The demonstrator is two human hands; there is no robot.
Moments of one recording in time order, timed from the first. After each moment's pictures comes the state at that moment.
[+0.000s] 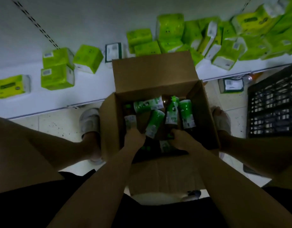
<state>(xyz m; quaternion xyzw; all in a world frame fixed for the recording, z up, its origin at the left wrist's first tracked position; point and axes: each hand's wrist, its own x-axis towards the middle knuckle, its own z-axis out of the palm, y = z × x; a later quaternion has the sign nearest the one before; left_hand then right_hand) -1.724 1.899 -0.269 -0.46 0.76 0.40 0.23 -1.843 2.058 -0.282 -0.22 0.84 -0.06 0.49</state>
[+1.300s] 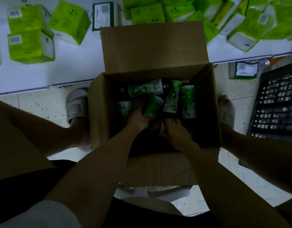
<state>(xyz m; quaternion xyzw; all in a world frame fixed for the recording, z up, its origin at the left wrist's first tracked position) -1.771 1.902 -0.318 -0.44 0.72 0.48 0.24 -1.835 2.067 -0.314 -0.37 0.85 0.00 0.38</state>
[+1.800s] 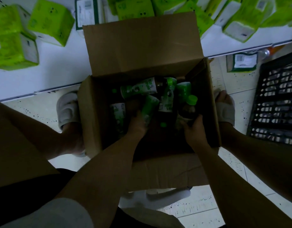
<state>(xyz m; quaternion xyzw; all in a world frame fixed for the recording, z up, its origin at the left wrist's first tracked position) -1.778 1.925 -0.350 -0.44 0.71 0.46 0.29 -1.864 2.104 -0.304 0.04 0.84 -0.44 0.32</state>
